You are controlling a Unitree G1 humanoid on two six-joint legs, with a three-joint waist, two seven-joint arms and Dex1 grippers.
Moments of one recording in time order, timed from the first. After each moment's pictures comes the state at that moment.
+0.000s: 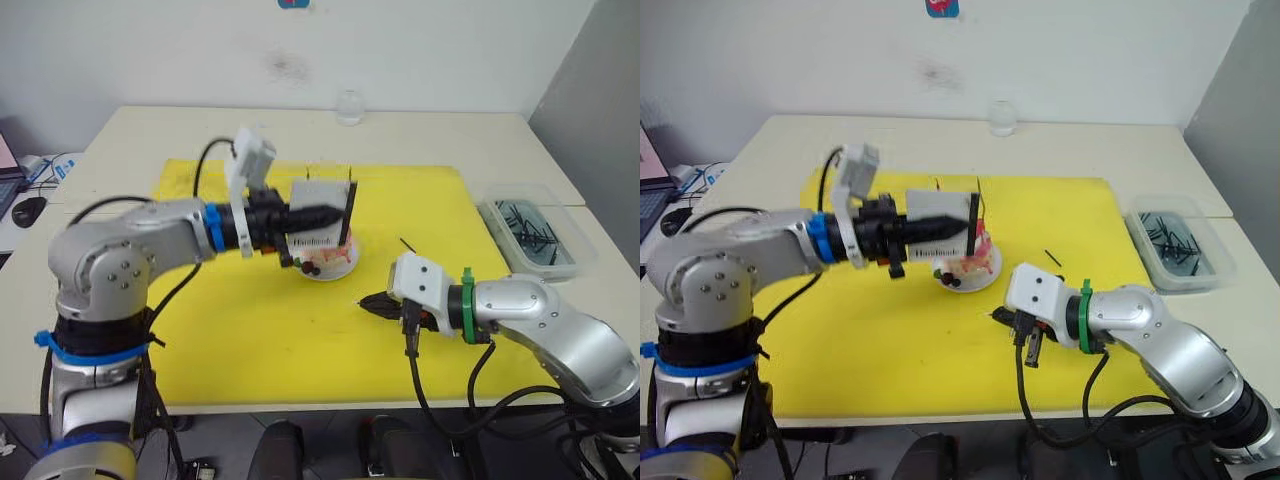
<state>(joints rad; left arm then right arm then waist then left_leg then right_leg) -0.68 0.64 0.11 -0.34 -1.02 1.17 -0.64 -0.46 -0.73 0.31 -0.72 0.40 0.94 0.74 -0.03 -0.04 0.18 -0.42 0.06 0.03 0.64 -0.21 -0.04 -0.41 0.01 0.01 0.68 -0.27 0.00</state>
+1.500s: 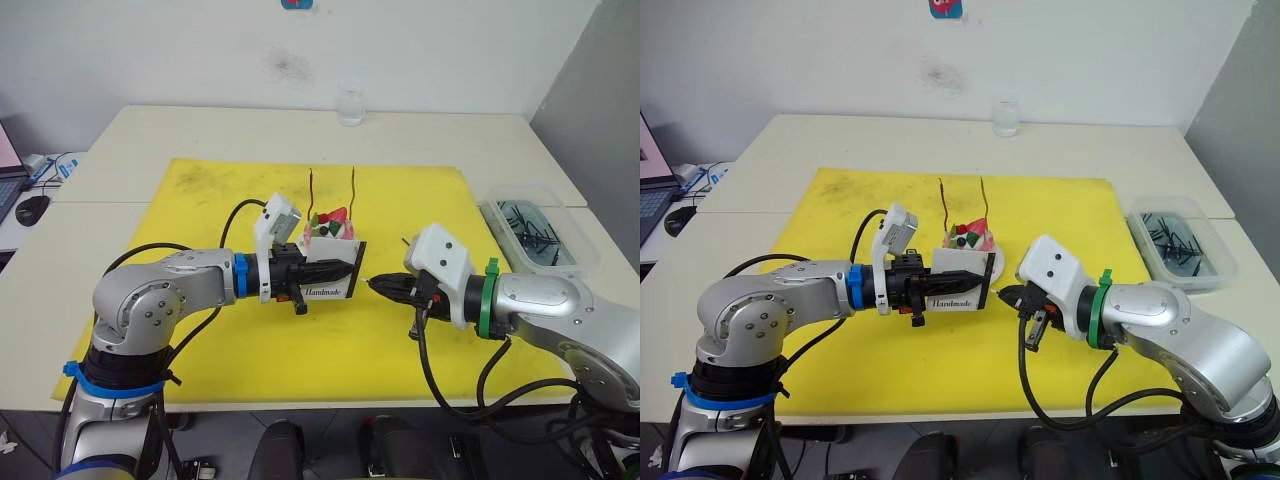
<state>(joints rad) -0.55 0.59 0.03 -0.37 -0.98 1.18 -0.64 -0.49 -0.70 0.16 -0.84 0.61 1.16 0.52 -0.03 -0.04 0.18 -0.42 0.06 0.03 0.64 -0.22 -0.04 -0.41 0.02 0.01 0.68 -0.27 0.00</state>
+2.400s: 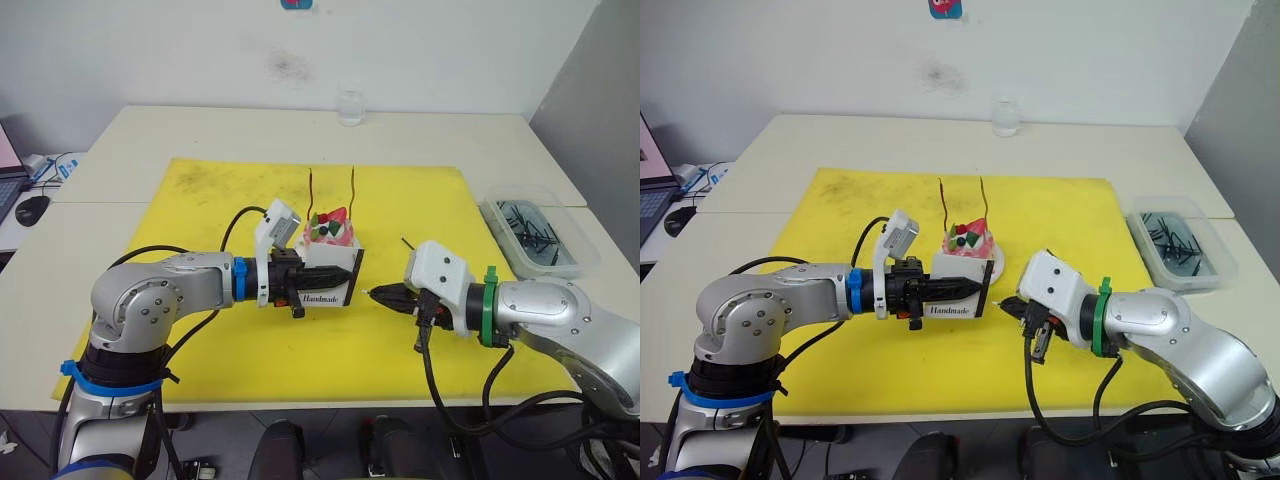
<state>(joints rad) -0.55 0.60 0.03 -0.35 -1.01 1.23 -0.64 -0.42 -0.75 0.16 -0.83 0.56 1.05 0.60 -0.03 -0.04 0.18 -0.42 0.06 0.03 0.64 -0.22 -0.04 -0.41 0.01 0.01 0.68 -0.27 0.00</state>
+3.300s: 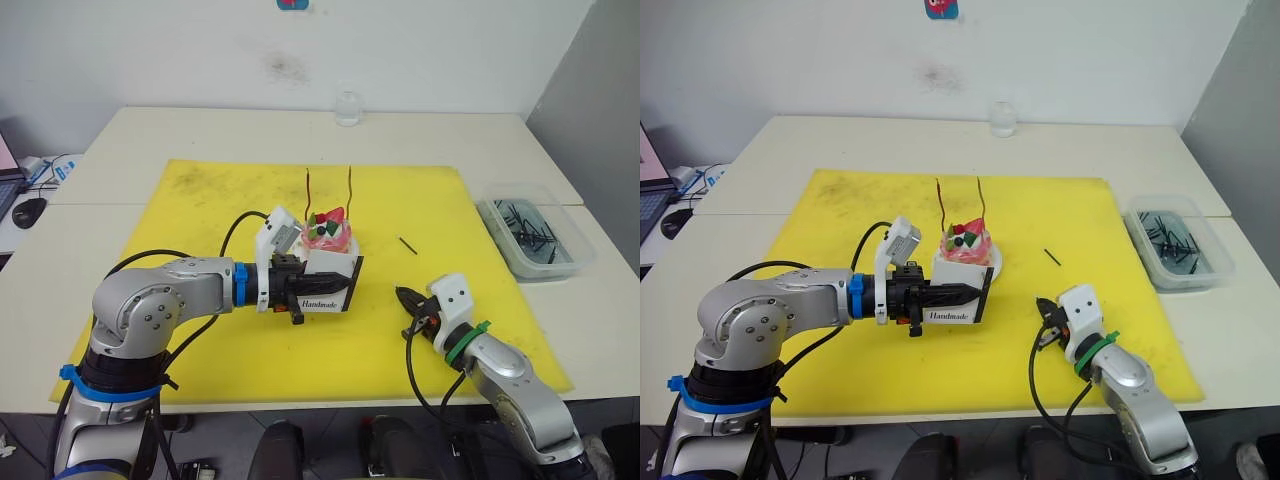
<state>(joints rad) -0.52 0.61 0.01 -0.37 -0.98 1.21 -0.65 0.02 -0.34 0.16 -0.40 0.22 0.44 0.33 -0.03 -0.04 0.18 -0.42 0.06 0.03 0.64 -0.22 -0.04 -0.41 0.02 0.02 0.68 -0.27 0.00</state>
